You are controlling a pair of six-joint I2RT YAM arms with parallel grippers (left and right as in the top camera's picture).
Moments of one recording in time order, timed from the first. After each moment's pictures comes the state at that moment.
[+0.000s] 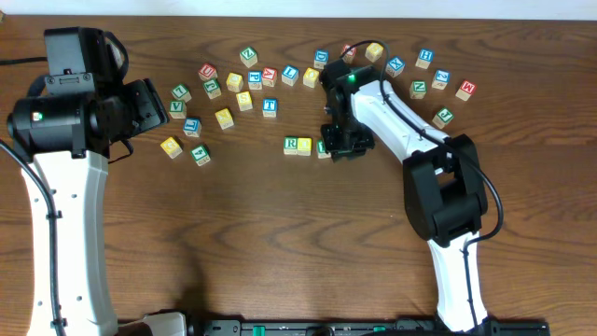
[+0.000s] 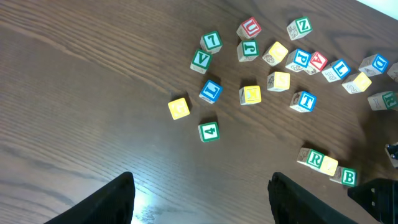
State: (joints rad) left arm 0.10 1.46 1.67 -1.23 -0.01 -0.29; right arm 0.45 2.30 1.84 -1.16 -0.10 0.30
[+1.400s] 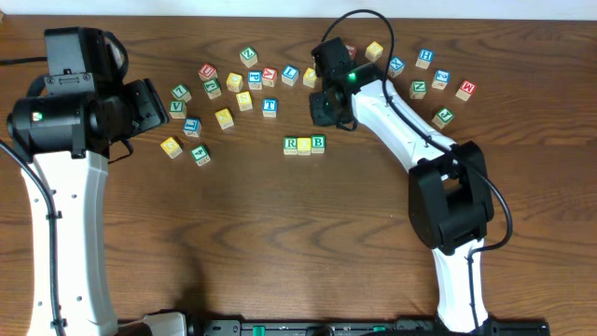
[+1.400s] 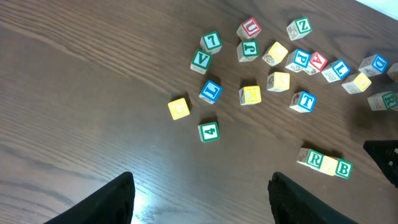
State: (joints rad) left arm 0.10 1.46 1.67 -1.23 -0.01 -0.29; right arm 0.47 2.23 1.84 -0.81 0.00 0.31
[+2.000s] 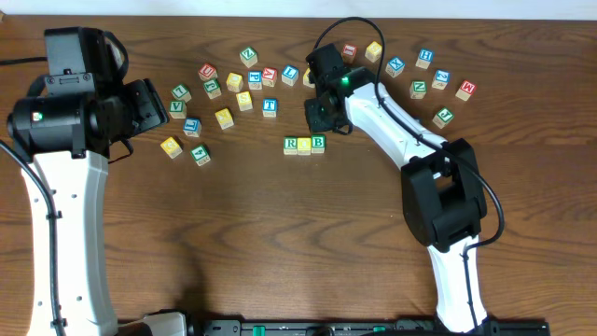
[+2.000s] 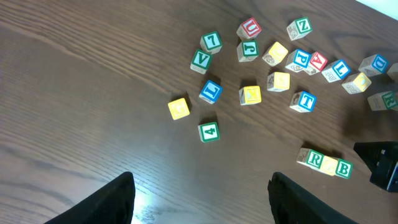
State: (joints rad) left arm 0.10 1.46 1.67 -1.23 -0.01 -0.29; right arm 0.49 2.27 1.84 -0.81 -0.03 0.28
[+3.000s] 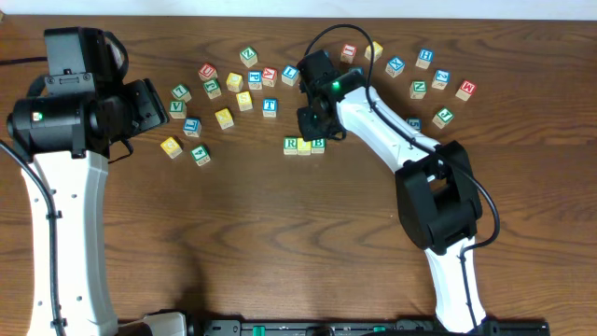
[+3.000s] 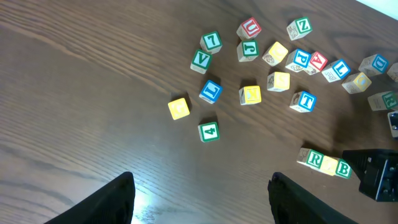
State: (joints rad) left arm 0.10 1.46 1.67 -1.23 -0.01 -0.29; right arm 0.52 2.27 1.84 -0.86 -0.06 0.28
